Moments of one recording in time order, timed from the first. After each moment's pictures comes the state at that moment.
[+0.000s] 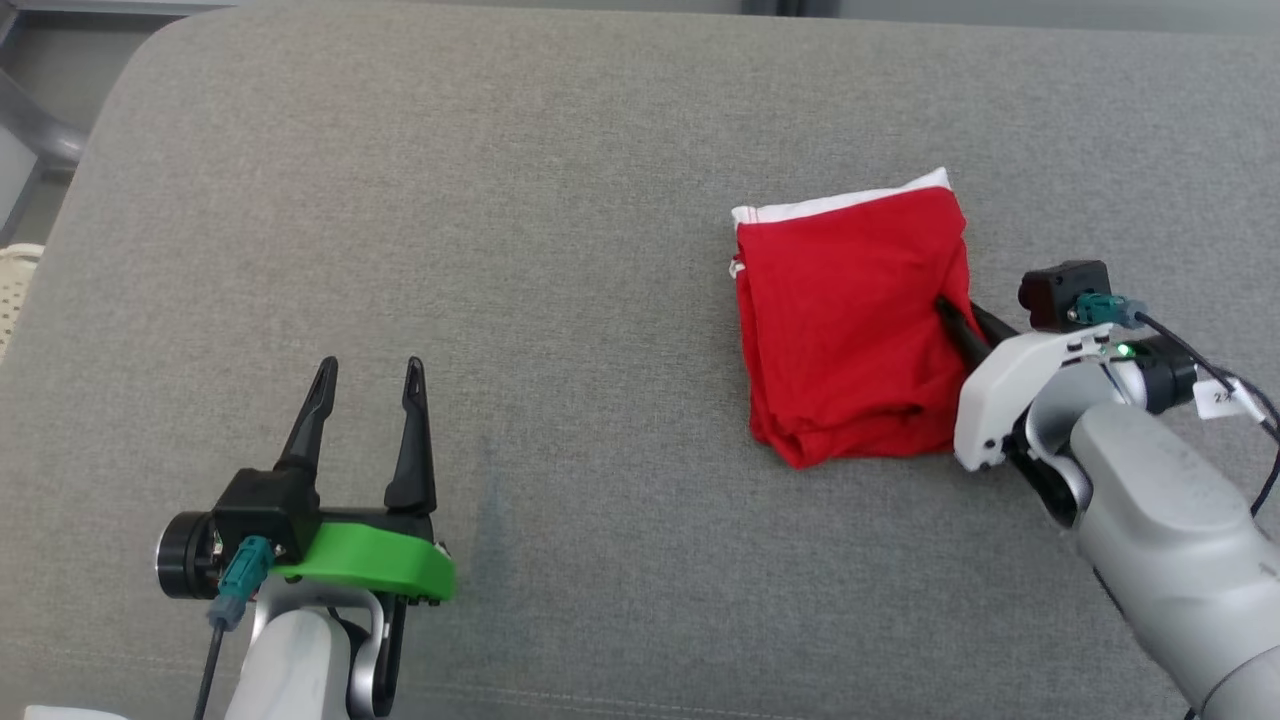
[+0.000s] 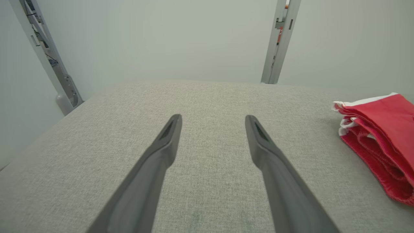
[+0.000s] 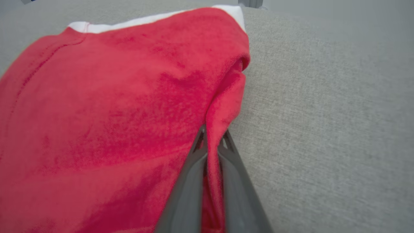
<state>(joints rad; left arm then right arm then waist) -0.21 0.06 -0.14 0.25 -0.21 -0.03 -0.26 -0.69 -0.28 0.46 0.87 0.48 0.13 -0.09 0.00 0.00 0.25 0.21</state>
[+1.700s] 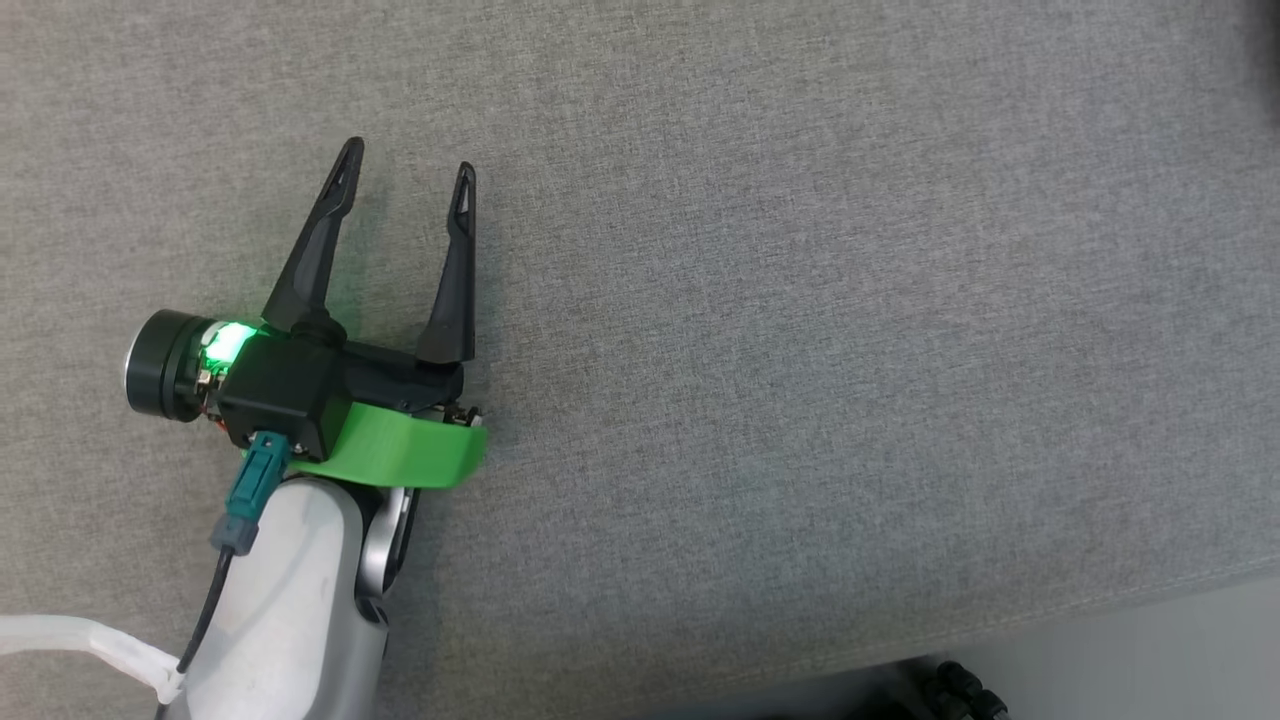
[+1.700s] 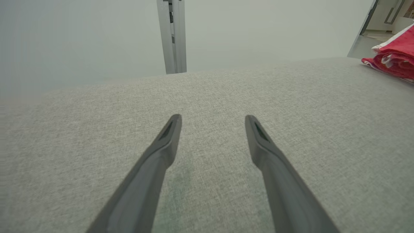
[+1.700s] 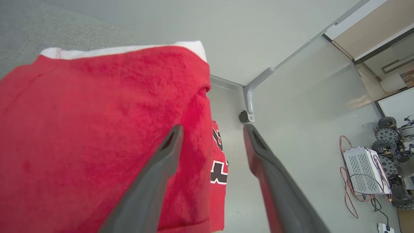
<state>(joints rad) -0.41 0.10 -0.24 0.01 -0.10 -0.03 -0.22 -1.18 -1.02 0.67 0.81 0.70 0.13 -0.01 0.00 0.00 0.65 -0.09</state>
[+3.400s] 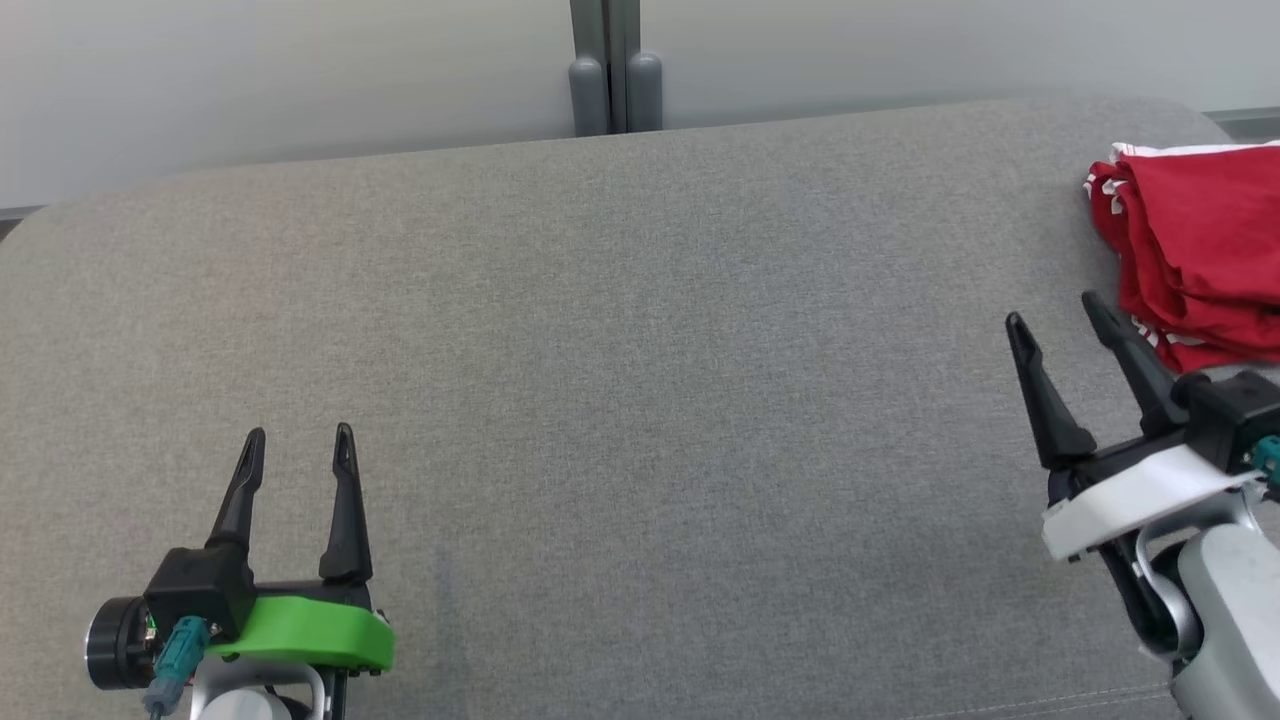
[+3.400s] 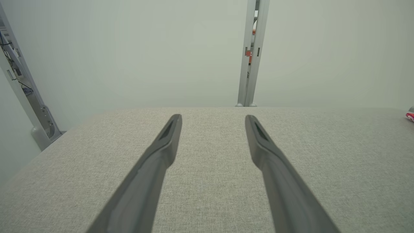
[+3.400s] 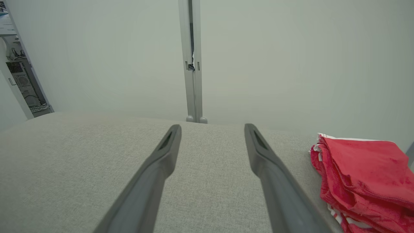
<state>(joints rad) -0.07 0.13 -0.10 0.15 -0.24 0.01 -0.26 -0.26 -0.40 0.21 0.23 0.41 0.13 -0.26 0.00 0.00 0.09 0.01</state>
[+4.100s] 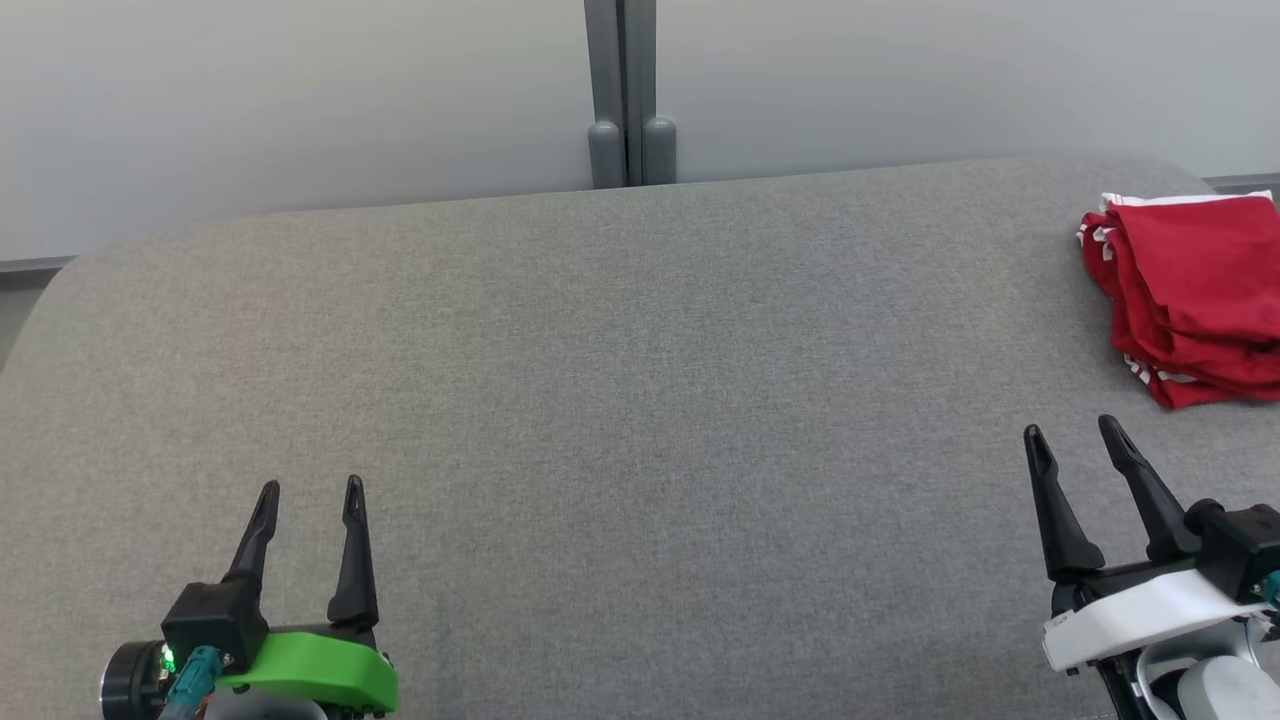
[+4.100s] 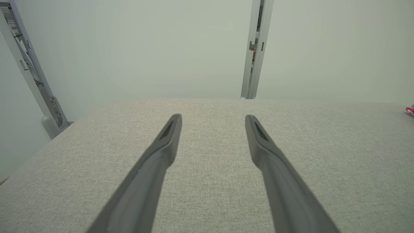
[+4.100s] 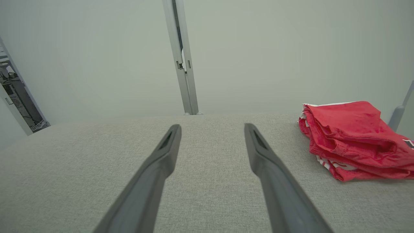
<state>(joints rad) -0.03 0.14 -0.10 0.22 -0.25 0.00 -0.26 -0.01 -0.26 0.06 0.12 0.35 0.13 -0.26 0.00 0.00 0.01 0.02</state>
